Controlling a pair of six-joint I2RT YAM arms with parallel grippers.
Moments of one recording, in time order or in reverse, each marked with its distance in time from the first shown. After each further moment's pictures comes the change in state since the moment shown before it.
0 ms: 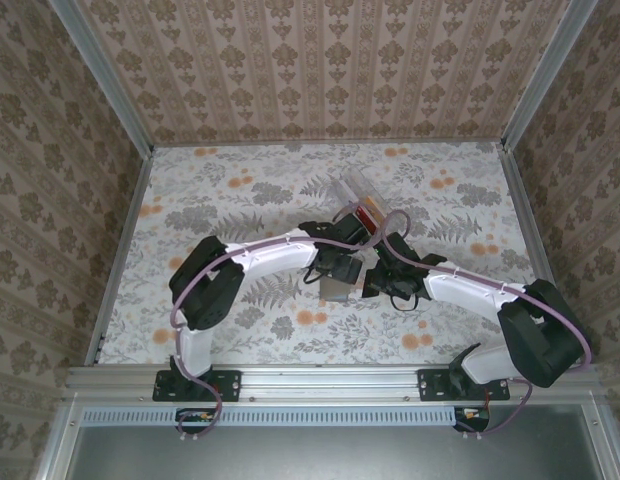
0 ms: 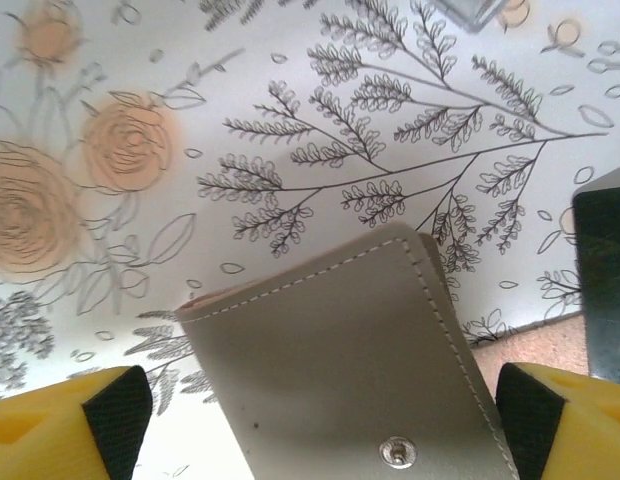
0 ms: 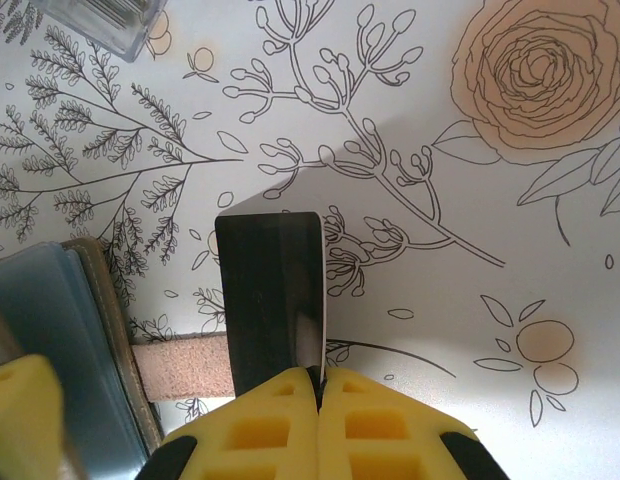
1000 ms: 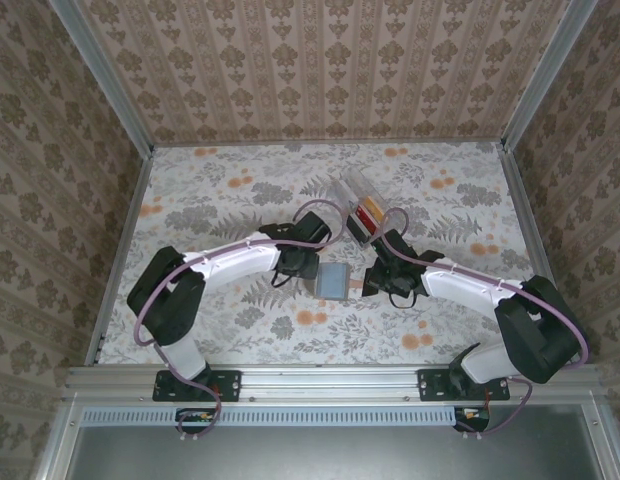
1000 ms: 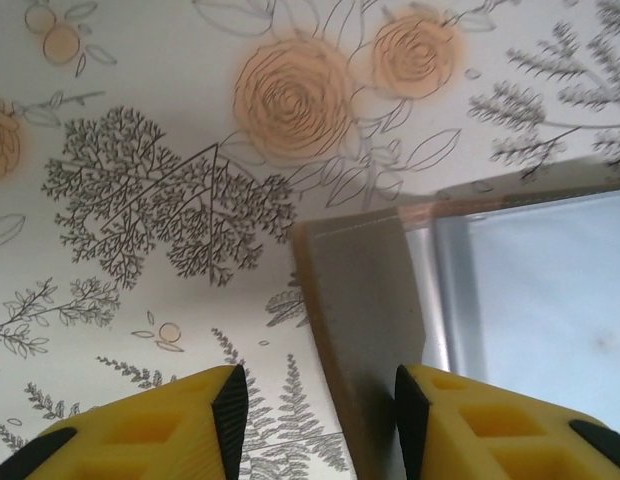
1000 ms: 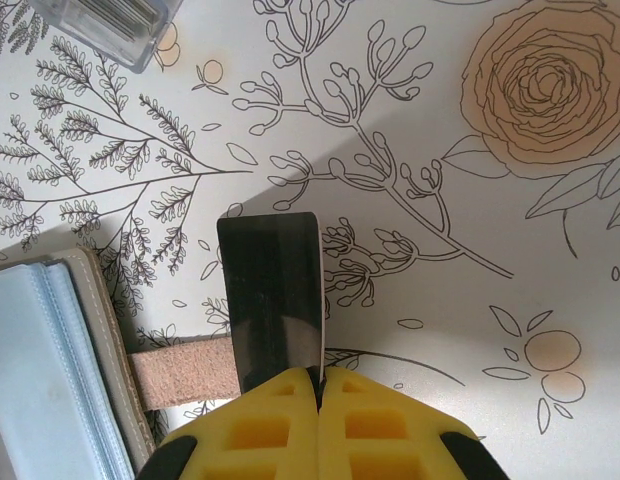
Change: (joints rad) left arm 0.127 -0.225 -0.271 0.043 0.003 -0.048; right arm 0.000 0.025 0.037 -0.025 0.007 -0.001
